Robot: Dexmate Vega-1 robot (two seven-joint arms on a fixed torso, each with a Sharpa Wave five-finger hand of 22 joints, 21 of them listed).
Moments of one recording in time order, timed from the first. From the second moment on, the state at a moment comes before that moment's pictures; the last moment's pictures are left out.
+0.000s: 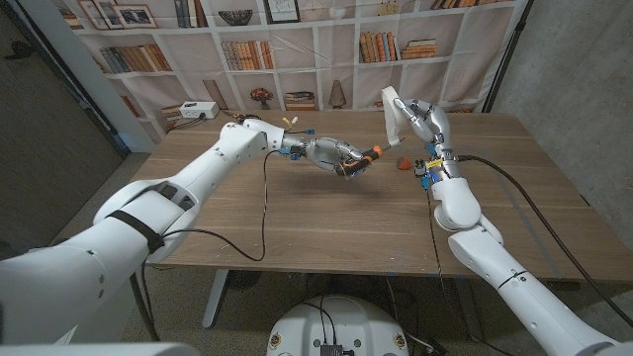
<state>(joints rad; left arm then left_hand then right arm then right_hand) 0.27 0.33 0.64 -1.03 -0.50 0.42 -1.18 1.26 0.06 0.28 -0.10 0.21 0.85 0.20 0.28 0.46 0.90 0.12 0.34 0.94 1.05 0.08 0.49 0.87 0.75 -0.08 1.27 0.18 -1.06 -0.49 -0.31 -1.73 0.25 0.51 -0.27 0.93 0.10 0.23 -0.08 0.22 0.91 0.03 0.50 0.41 0.76 -0.02 1.11 0.63 0.56 -0.05 1.02 0.92 0.26 0.00 1.10 0.18</state>
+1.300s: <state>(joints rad) 0.34 0.42 0.60 -1.25 -0.37 0.30 -0.74 1.26 0.06 0.28 -0.10 0.21 0.90 0.19 0.26 0.46 0.92 0.12 0.33 0.94 1.05 0.08 0.49 0.87 0.74 -0.07 1.27 0.18 -1.32 -0.53 -0.11 -2.00 0.06 0.35 -0.37 0.93 0.10 0.23 -0.08 0.22 0.91 0.03 0.56 0.40 0.76 -0.02 1.11 0.63 0.57 -0.05 1.00 0.94 0.25 0.01 1.10 0.18</state>
